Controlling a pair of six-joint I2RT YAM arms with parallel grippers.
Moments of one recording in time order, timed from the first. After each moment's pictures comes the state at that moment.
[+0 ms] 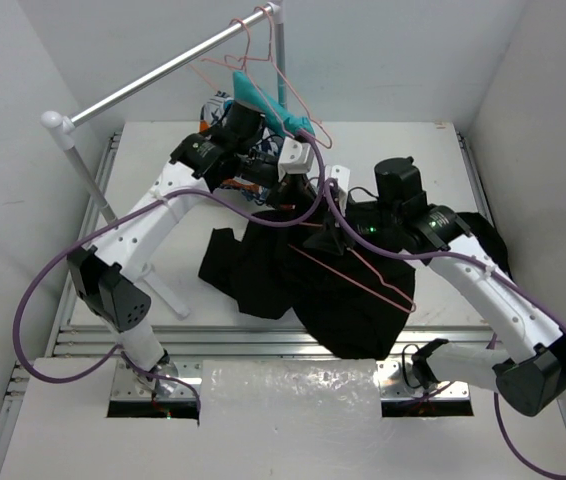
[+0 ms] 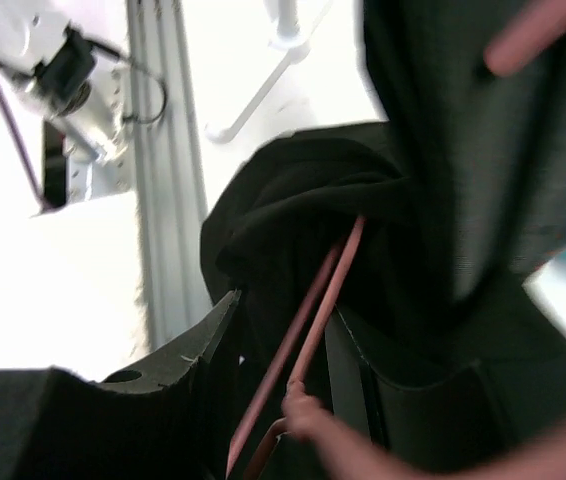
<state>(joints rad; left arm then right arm) -0.56 1.70 1.85 -0.85 1.05 0.74 0.53 1.19 1.15 -0.50 -0.78 -0.34</state>
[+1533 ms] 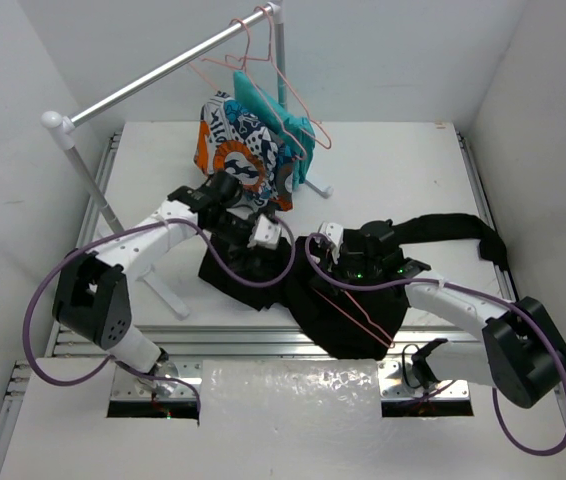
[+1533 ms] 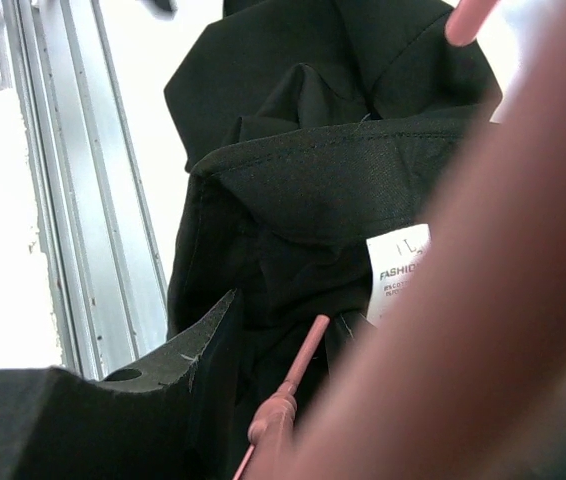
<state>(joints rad) -0.44 1.55 1.25 -0.82 0.83 1.17 0.53 1.24 0.49 0.16 -0.67 -0.25</state>
